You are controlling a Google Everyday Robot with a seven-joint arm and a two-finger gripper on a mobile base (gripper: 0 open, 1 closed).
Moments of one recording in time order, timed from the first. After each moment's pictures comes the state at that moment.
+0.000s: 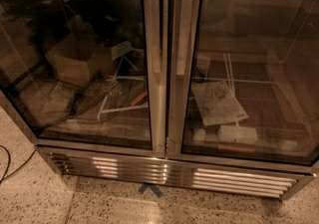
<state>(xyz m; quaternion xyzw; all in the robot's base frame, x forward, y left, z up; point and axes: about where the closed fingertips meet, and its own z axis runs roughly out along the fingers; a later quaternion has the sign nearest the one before) 0.377 -0.252 1.038 -0.58 0.79 -0.05 0.20</state>
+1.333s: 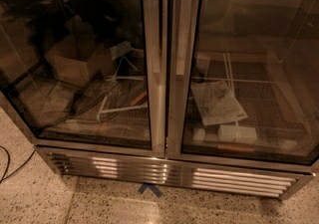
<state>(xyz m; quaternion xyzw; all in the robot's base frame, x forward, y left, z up) 0.358 -0.233 1.053 -0.59 0.75 -0.08 0.27</state>
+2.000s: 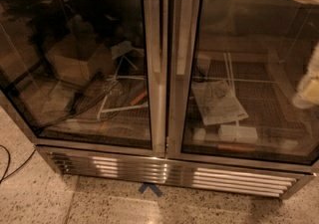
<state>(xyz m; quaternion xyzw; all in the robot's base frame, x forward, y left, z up) 0.427 -0.221 1.029 -0.62 0.74 -0.05 0.26</state>
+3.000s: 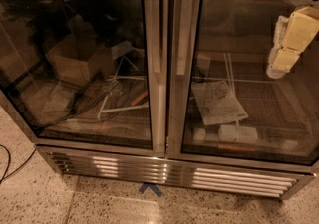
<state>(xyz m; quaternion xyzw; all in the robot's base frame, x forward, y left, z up) 0.495 -0.196 1.021 -0.67 0.71 -0.02 0.21</state>
